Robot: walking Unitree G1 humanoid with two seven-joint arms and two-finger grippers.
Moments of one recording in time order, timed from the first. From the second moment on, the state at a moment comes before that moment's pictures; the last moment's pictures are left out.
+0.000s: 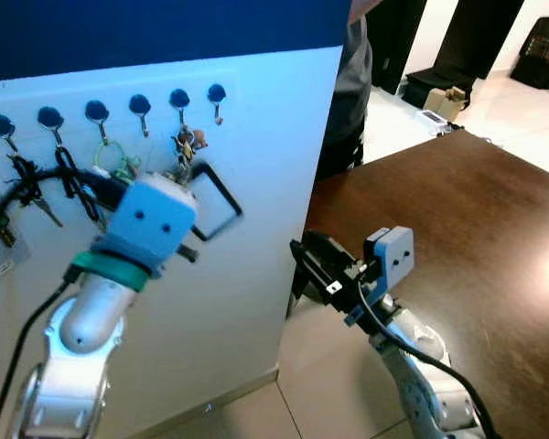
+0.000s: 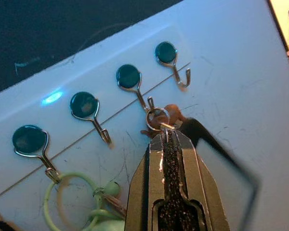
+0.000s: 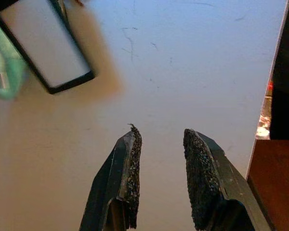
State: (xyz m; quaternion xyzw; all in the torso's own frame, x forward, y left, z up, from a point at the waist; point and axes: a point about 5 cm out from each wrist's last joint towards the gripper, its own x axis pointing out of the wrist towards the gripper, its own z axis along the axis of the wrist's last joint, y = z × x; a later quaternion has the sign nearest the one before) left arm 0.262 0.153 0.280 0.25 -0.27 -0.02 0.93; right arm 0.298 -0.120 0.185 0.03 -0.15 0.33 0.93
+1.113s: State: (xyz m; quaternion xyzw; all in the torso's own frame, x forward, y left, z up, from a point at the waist) left arm 0.266 0.169 0.307 0.10 -0.28 0.00 0.96; right arm 0.297 -0.116 0.185 0.02 -0.15 0.34 0.93
